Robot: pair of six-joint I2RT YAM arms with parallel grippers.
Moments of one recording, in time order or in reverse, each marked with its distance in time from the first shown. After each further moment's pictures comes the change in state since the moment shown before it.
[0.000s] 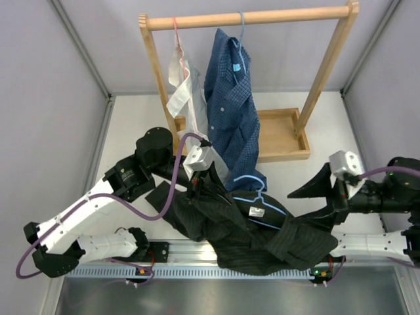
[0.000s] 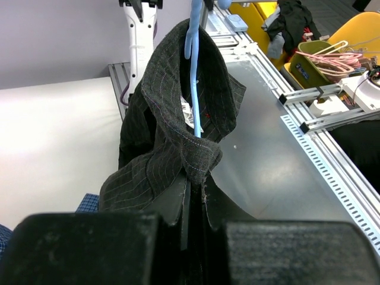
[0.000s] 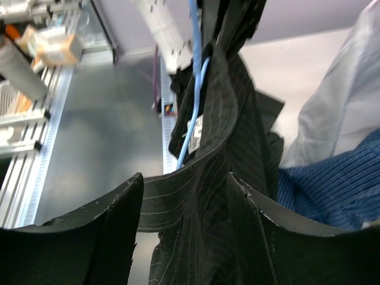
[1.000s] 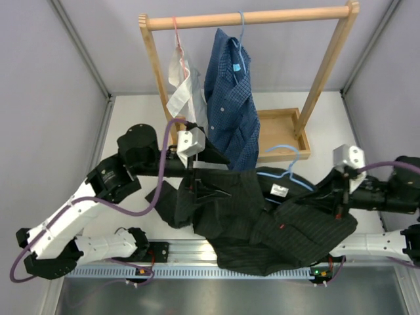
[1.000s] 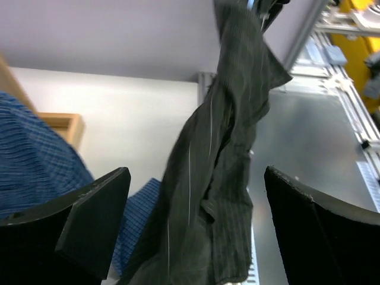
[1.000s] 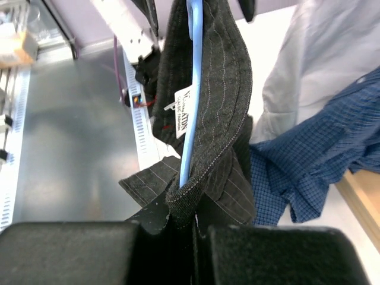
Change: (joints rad) left arm -0.005 -0.016 0.115 -0.113 -0.349 -0.009; right arm 0.000 0.020 0.008 -0.114 0.117 0.002
